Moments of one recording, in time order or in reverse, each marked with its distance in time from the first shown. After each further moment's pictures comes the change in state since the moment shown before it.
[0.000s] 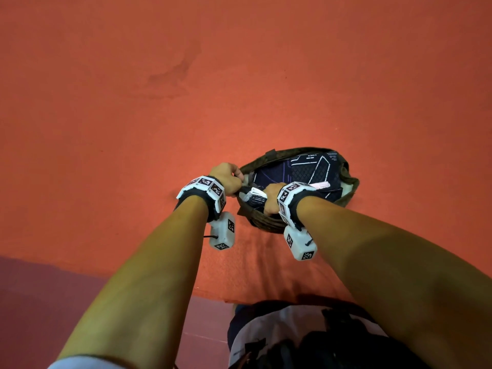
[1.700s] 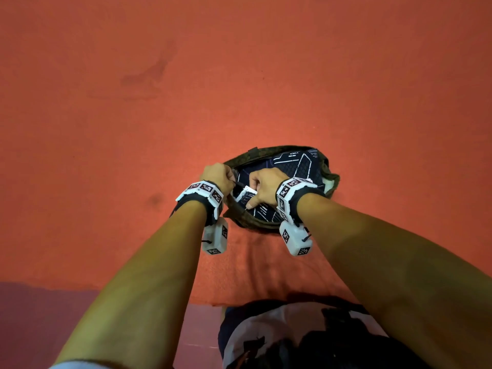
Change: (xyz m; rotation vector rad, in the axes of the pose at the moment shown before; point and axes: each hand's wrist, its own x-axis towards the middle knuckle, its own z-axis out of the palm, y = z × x) left_hand 0.013 0.006 0.026 0.264 0.109 0.117; right_hand -0.007 0.033 -0.006 0.329 0.234 -0.090
